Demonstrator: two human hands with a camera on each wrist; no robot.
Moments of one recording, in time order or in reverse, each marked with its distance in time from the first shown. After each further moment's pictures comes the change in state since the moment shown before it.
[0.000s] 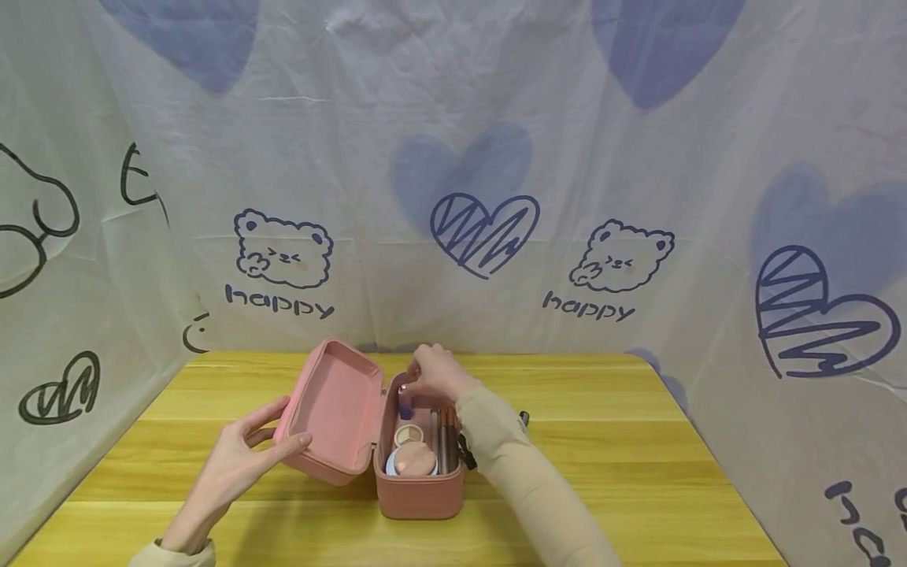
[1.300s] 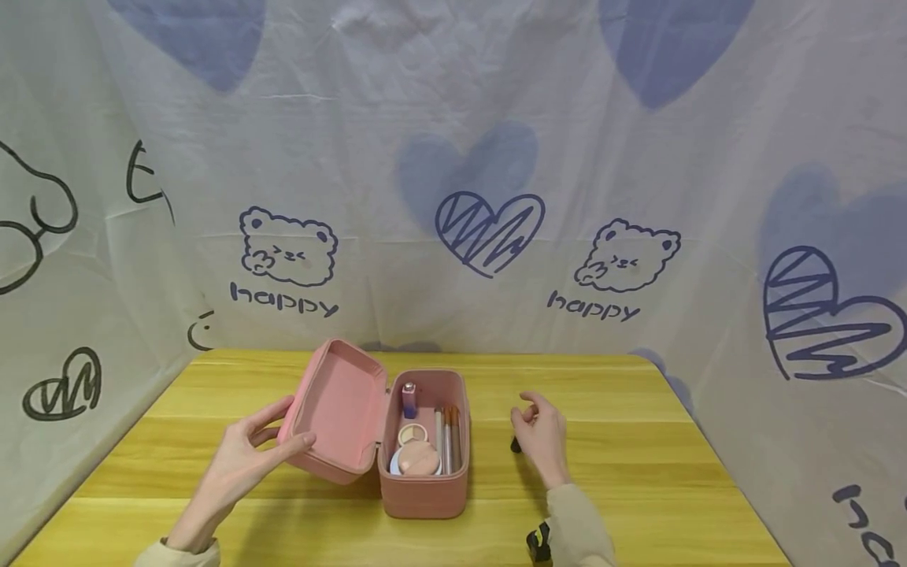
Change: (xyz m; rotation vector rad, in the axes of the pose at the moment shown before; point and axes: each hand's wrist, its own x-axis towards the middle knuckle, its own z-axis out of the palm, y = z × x) left_hand -0.001 -0.003 0.000 -0.018 0.002 -0.002; right_hand -0.113 0.118 0.045 0.320 0.653 0.326
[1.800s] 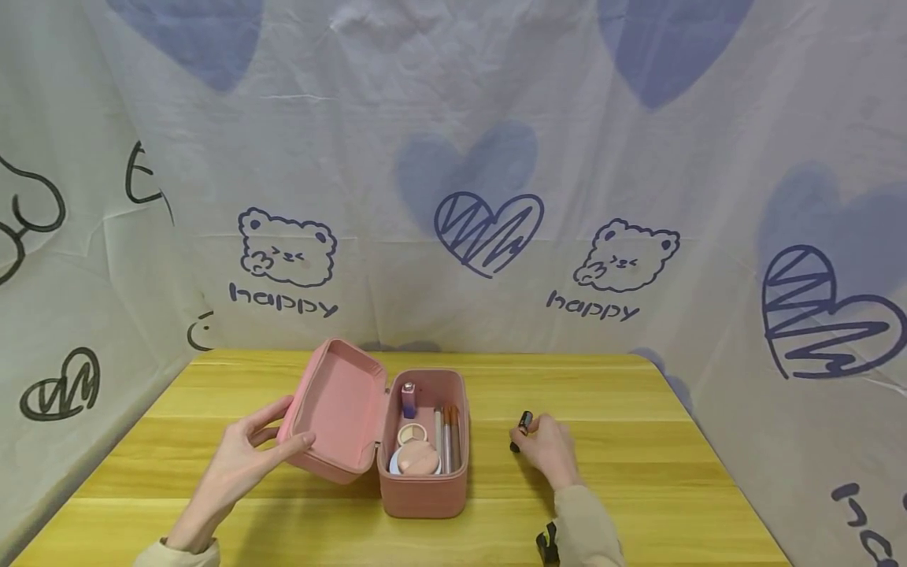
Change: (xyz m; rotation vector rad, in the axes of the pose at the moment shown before) left_hand 0.001 0.000 0.000 -0.004 0.001 0.011; right_hand -0.004 0.015 -0.012 -0.266 -0.265 0.173
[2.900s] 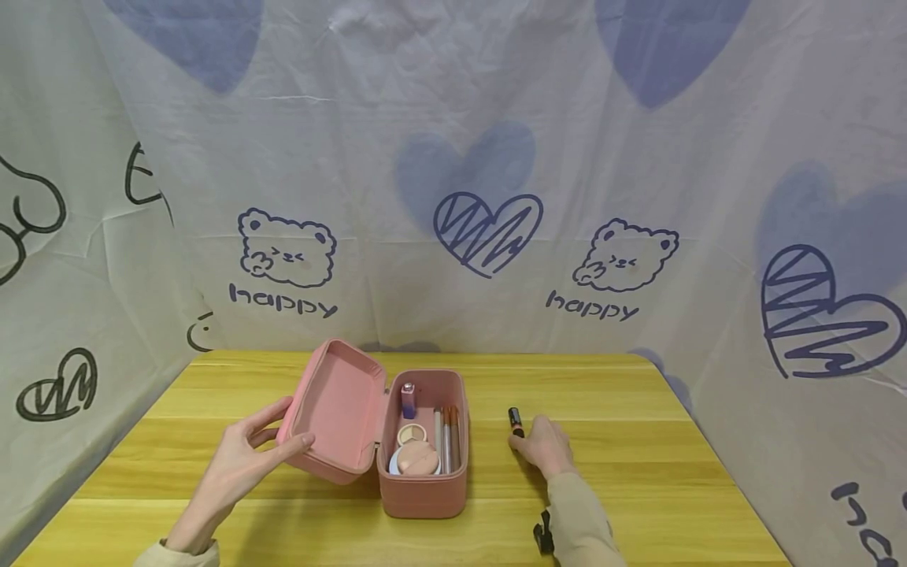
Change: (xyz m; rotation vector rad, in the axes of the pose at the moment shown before) left_hand -0.001 0.000 0.001 0.003 0.006 0.009; right_hand 0.015 0.004 0.010 -0.076 -0.070 0.056
